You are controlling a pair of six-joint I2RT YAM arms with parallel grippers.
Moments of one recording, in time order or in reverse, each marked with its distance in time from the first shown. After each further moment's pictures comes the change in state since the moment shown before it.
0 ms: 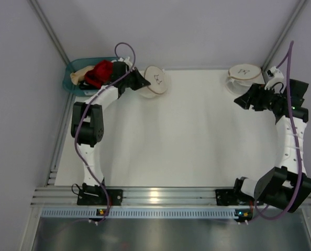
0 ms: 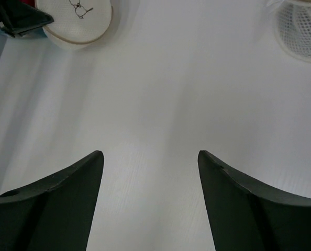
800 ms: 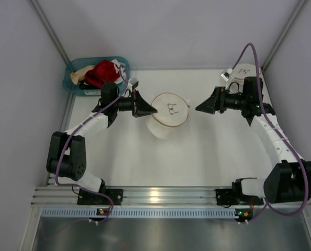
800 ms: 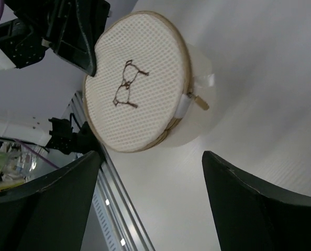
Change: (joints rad) left arm -0.029 -0.641 -0.746 0.305 0.686 -0.568; right arm 0.435 0.027 -0.118 0.278 -0.220 0.348
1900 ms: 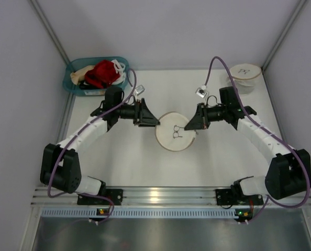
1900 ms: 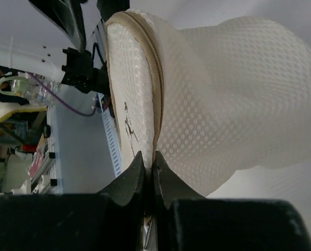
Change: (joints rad) left arm -0.100 -0.135 -0.035 -0.317 0.035 0.349; right arm 0.228 0.092 -0.053 -0.126 -0.079 -0.177
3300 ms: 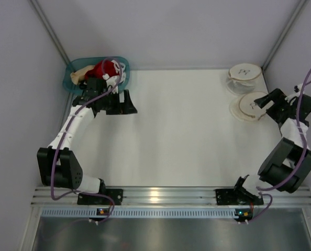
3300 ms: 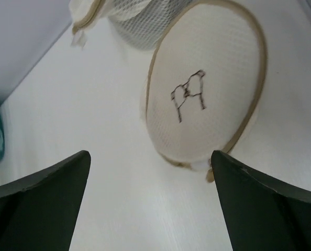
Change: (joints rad) left arm 0.209 0.000 0.272 -0.593 -0.646 0.631; right arm -0.902 0.105 -0.086 0.369 0.510 0.269
